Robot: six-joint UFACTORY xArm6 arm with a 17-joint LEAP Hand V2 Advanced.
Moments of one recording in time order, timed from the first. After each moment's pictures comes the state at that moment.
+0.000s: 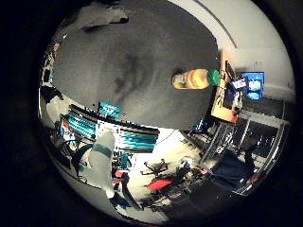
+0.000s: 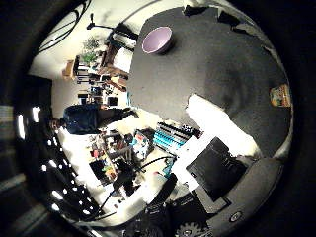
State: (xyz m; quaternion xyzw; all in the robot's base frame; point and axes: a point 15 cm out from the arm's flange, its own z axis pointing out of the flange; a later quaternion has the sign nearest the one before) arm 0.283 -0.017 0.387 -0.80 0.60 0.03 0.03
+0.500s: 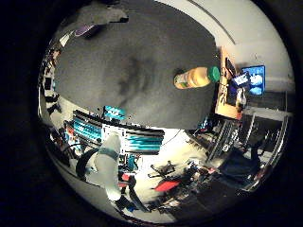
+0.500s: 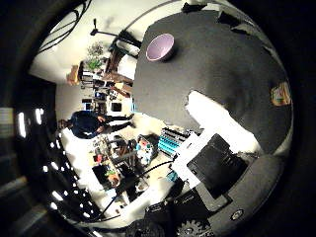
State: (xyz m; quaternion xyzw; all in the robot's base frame) arm 0.282 -0.038 0.405 -0.76 0.64 0.04 0.09
